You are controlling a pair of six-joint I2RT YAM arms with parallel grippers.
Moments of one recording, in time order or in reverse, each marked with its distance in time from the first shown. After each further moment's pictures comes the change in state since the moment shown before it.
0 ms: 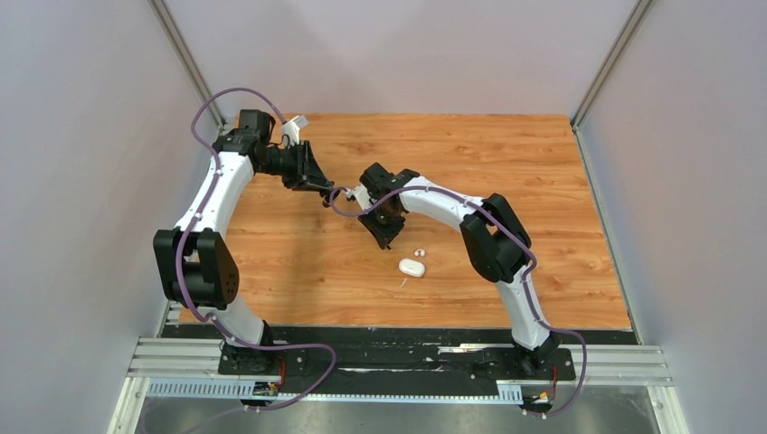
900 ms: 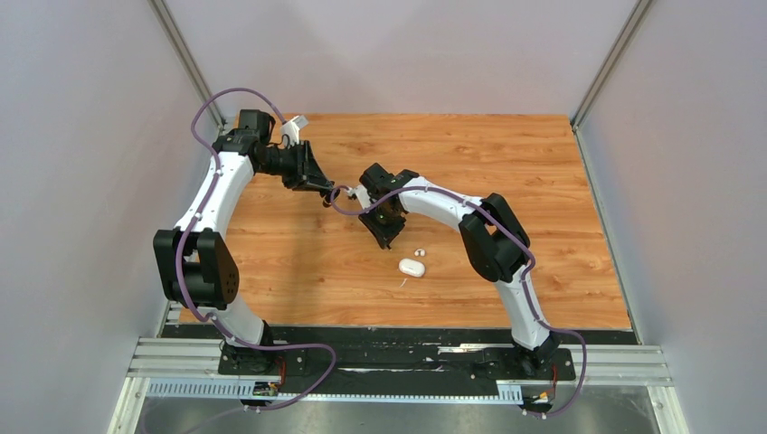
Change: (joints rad) left arm 0.000 0.000 0.000 0.000 0.003 -0.006; right arm -0.002 0.015 0.000 0.010 0.022 0.042
